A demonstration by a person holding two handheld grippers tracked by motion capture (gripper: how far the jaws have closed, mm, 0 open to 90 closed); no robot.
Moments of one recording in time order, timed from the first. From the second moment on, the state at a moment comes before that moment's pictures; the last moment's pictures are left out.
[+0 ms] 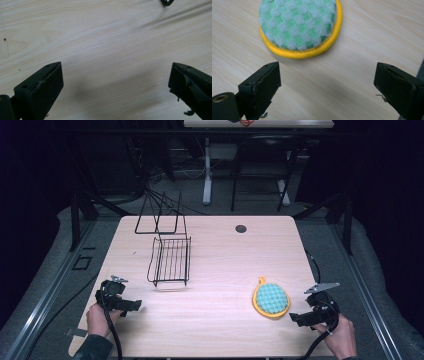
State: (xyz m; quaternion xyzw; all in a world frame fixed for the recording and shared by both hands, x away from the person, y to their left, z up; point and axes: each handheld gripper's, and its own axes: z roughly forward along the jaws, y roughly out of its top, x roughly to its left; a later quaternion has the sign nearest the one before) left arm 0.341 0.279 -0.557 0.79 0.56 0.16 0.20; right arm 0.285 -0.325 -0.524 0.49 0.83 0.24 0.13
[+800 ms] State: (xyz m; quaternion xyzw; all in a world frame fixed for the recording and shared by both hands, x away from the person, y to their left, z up) left arm 0.337 0.280 -0.556 0.79 0.56 0.15 0.20; right arm 0.332 -0.296 -0.532 0.49 0.83 0.27 0.08
